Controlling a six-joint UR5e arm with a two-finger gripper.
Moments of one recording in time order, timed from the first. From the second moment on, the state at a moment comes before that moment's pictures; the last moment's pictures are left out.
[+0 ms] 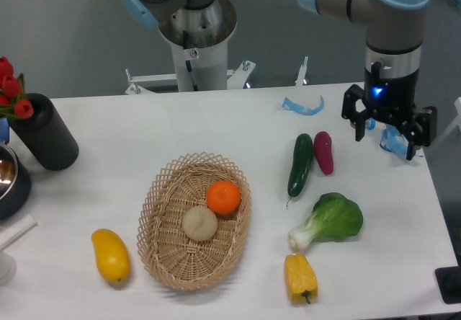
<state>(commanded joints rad) 2.76 -1.83 -1.47 -1.03 1.47 1.45</state>
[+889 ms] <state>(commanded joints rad) 2.74 -1.85 -1.53 -0.95 1.47 1.33</state>
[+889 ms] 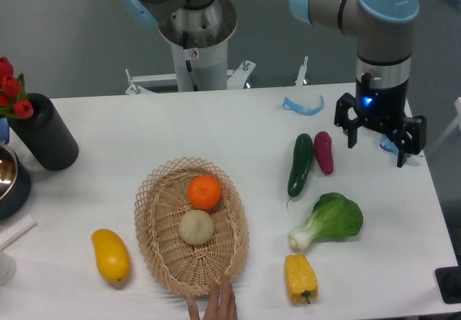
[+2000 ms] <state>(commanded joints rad) 2.60 -2.10 -1.41 -0.90 1.40 0.66</state>
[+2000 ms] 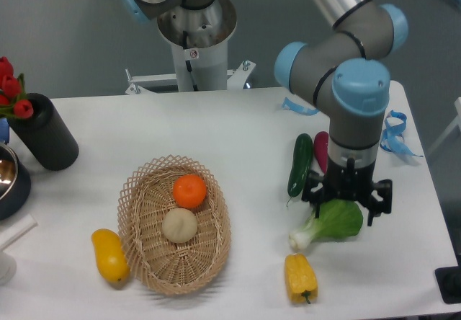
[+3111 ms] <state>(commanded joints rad) 2.55 -2.23 -1.38 -0.82 1.36 0.46</state>
